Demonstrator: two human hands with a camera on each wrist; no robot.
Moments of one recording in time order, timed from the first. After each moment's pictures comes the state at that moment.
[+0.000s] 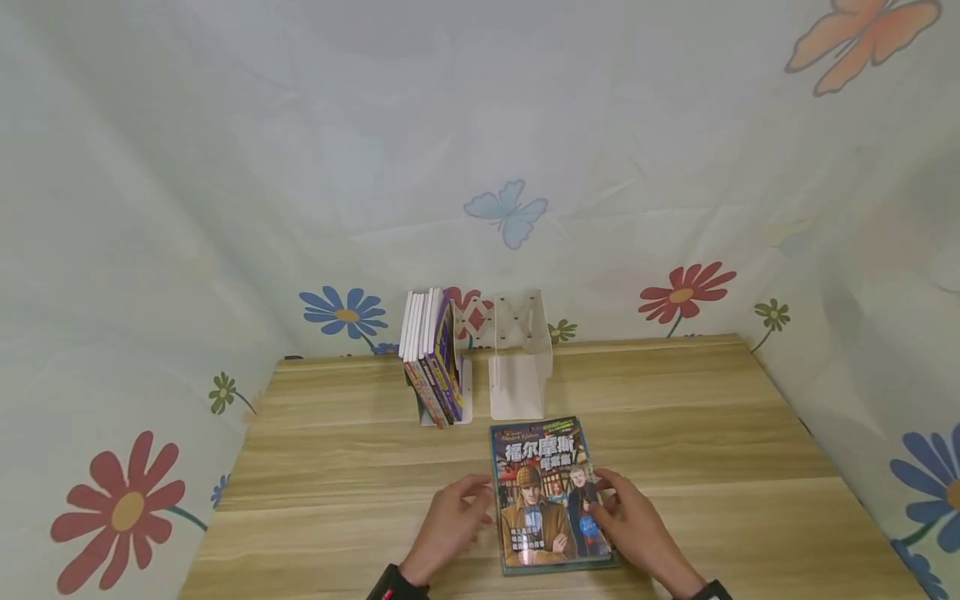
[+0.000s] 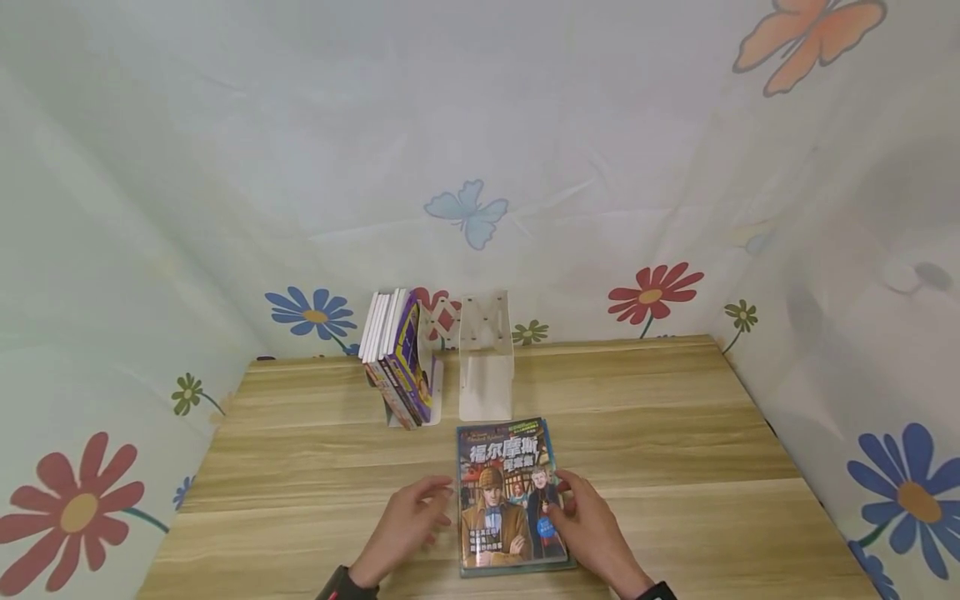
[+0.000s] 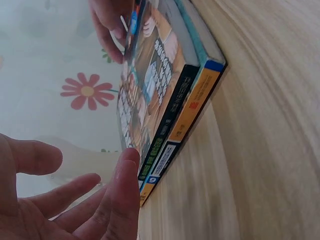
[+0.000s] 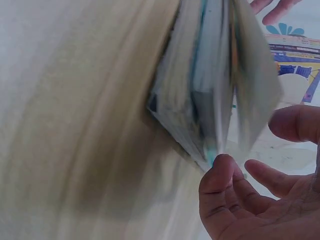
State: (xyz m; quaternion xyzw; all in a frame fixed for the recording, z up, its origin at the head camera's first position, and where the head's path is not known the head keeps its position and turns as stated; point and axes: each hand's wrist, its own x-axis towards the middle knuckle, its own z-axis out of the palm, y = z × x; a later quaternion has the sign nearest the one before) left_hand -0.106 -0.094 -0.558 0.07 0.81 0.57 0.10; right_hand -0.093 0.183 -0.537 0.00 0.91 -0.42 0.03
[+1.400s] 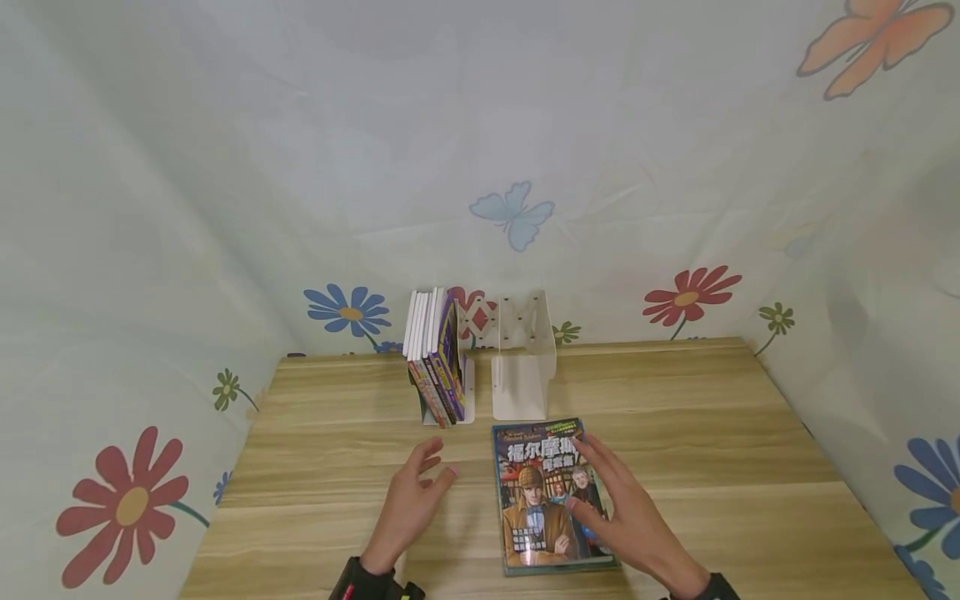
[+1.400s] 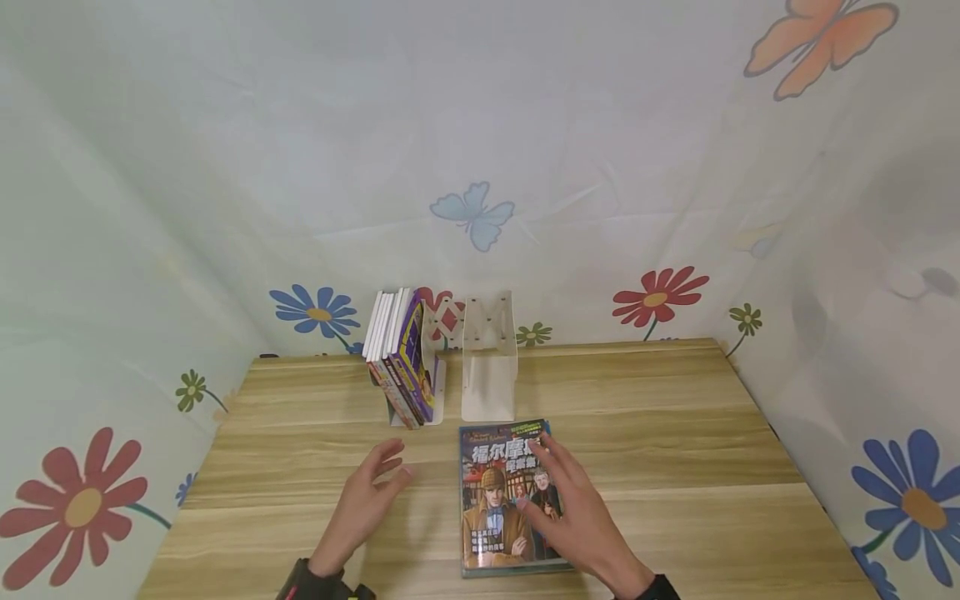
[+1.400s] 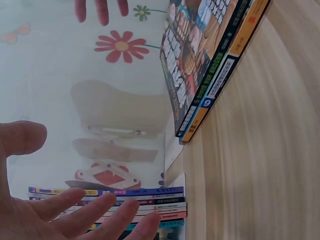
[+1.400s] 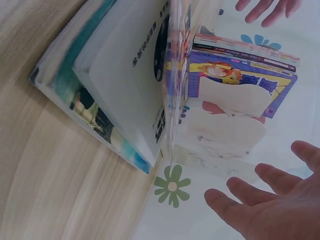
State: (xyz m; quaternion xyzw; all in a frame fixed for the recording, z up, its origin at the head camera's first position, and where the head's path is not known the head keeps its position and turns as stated) left_hand -0.117 -0.139 -0.520 0.03 0.84 0.54 -0.01; right_hand -0.090 0.168 -0.494 -0.17 0.91 -0.37 -0.06
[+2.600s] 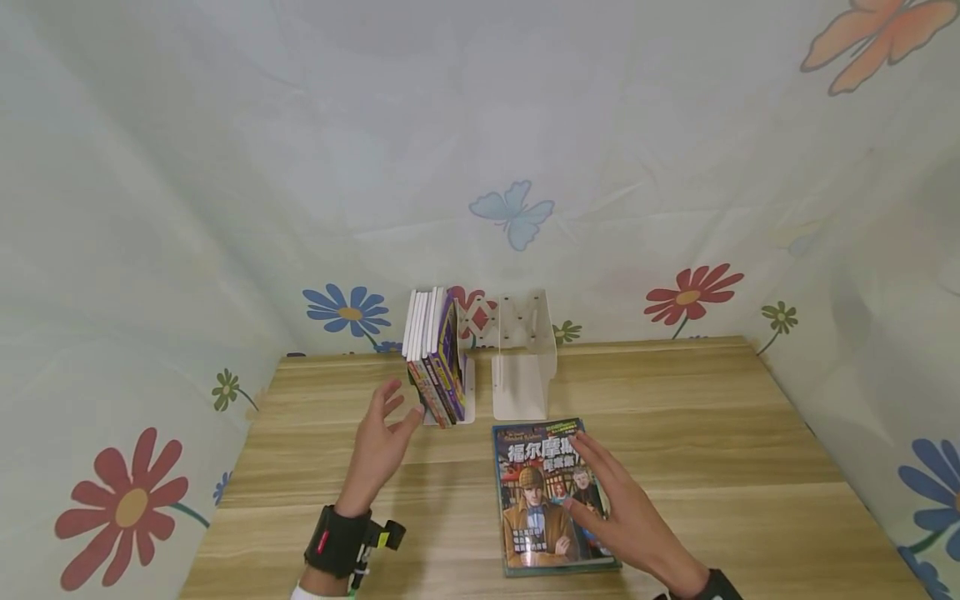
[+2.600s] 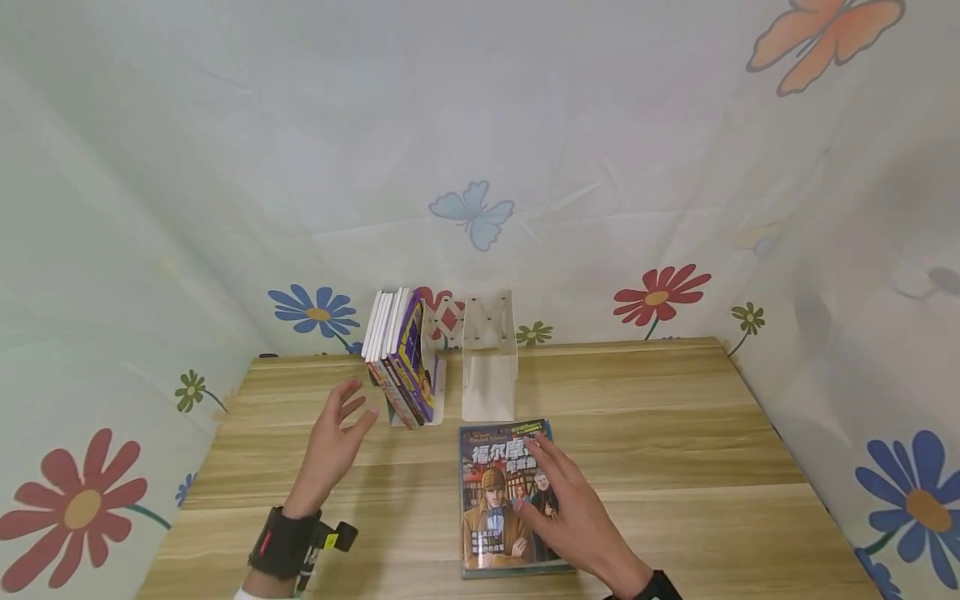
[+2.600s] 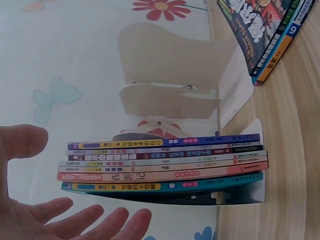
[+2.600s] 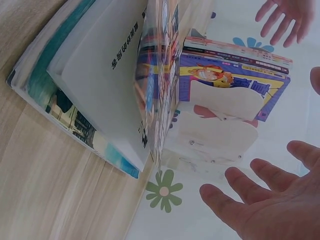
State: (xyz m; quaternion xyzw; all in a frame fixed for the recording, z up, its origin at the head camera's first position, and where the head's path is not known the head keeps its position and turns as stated) left_hand -0.169 -0.173 -0.472 0.02 0.83 0.56 -0.08; right_hand -0.095 0.165 -0.490 -0.19 0.91 -0.37 -0.05
